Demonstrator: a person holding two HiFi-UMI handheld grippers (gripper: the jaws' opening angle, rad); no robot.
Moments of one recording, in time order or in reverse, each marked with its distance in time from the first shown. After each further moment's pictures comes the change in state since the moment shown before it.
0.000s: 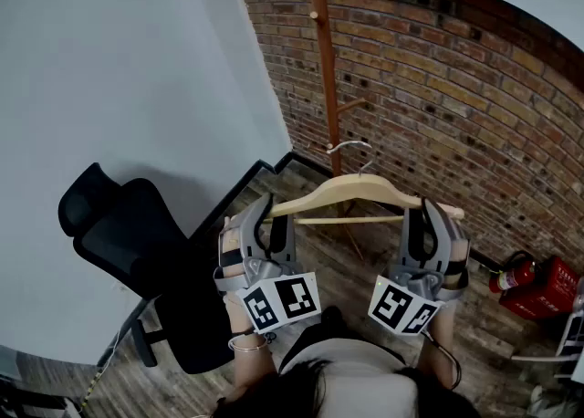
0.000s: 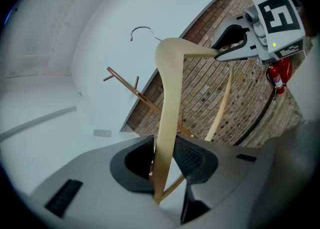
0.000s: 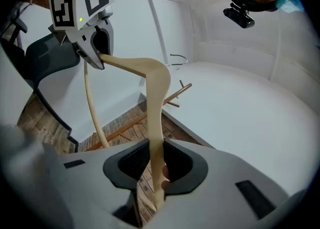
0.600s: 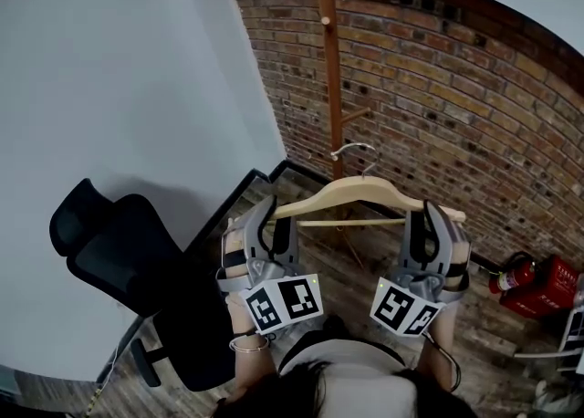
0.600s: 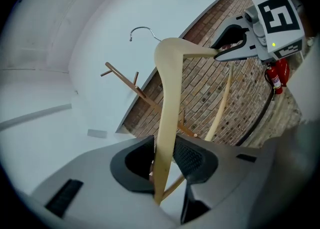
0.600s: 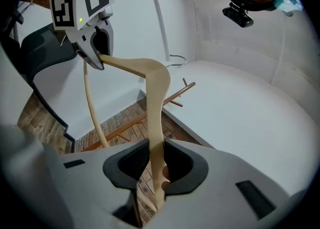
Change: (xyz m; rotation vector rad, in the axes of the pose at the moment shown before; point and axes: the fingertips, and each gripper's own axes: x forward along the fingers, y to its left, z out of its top) left arm 0.041 0.013 -0.027 -0.008 -0.044 -0.034; right arm 0.032 0.024 0.015 -0.020 0.034 -0.031
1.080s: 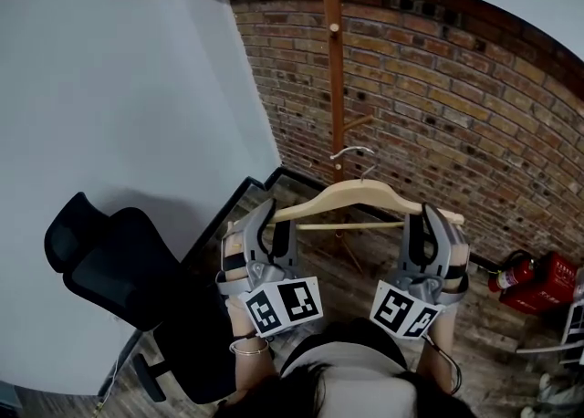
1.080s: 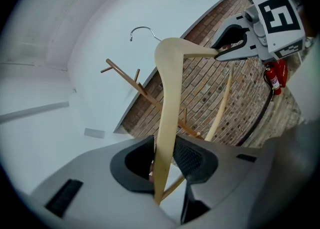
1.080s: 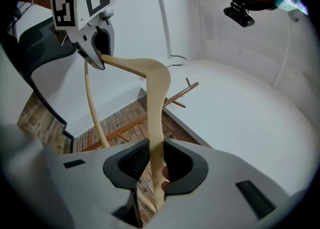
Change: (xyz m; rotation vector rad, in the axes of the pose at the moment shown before) left arm 0.020 0.014 -0.019 -0.011 -0.029 -0.025; right arm 0.014 0.015 0.017 -0.024 0.031 -0.013
